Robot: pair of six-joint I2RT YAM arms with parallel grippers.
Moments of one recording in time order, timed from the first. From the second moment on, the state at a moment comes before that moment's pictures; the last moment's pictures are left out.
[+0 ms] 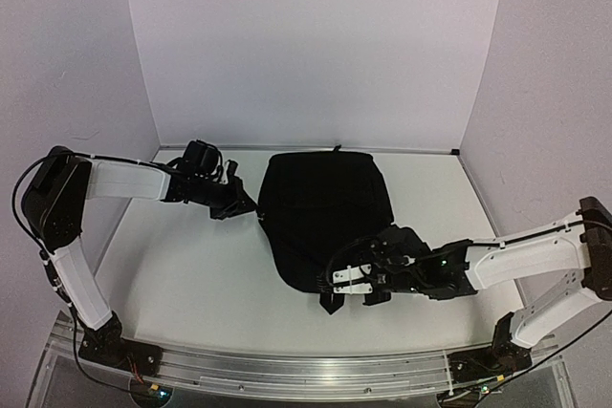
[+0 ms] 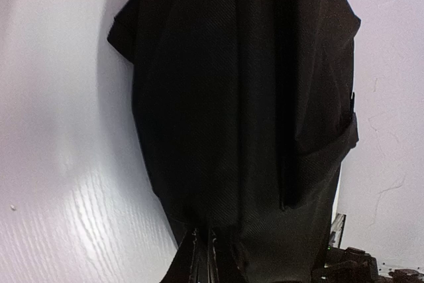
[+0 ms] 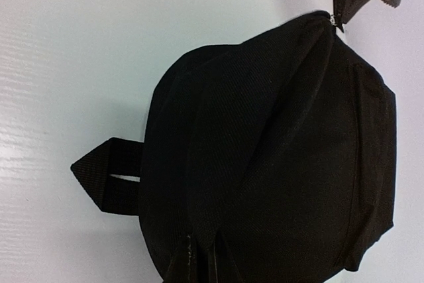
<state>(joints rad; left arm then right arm) -0.50 1.75 1.08 -0.09 0.44 -0.76 1.10 1.42 0.66 0.00 0.16 -0.84</state>
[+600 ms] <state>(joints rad) -0.62 1.32 0.83 -0.11 0.28 -0.84 1.02 1.70 1.31 -0.39 -0.10 -0.42</state>
